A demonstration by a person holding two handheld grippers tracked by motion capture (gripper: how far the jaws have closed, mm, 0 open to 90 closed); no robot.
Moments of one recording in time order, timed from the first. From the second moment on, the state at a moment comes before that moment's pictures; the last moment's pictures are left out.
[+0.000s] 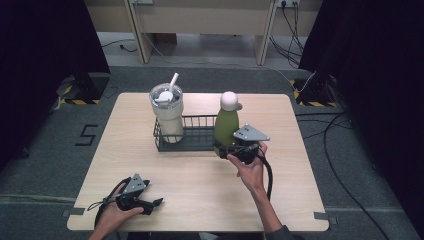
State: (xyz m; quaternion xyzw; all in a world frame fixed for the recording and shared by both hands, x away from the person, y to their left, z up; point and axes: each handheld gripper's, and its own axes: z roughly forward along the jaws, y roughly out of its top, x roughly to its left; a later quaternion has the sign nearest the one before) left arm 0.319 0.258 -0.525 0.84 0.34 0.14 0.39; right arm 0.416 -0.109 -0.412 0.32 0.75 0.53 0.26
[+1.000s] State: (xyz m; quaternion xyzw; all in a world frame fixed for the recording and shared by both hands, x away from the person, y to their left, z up) left arm 0.319 0.258 -0.525 0.84 0.34 0.14 0.39; right arm 0.454 -0.072 -0.369 0.30 0.75 0.53 0.24
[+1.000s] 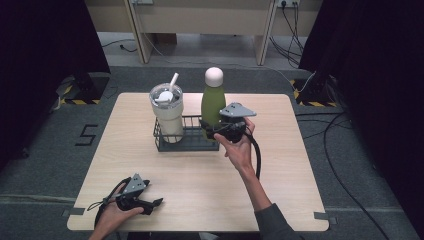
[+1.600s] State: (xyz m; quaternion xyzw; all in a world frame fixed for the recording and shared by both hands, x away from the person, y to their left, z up) left arm 0.319 0.258 -0.525 0.84 0.34 0.14 0.39; right arm 0.490 -0.041 -0.368 0.32 0.75 0.53 0.24
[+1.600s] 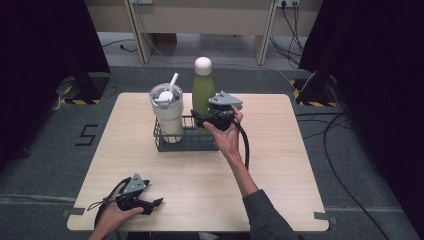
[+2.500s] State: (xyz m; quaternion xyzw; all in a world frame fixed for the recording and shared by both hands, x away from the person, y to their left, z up) left arm 0.318 0.258 -0.525 0.84 0.34 0.14 0.39; right arm 0.523 -0.026 -0.396 0.35 0.74 0.52 0.24
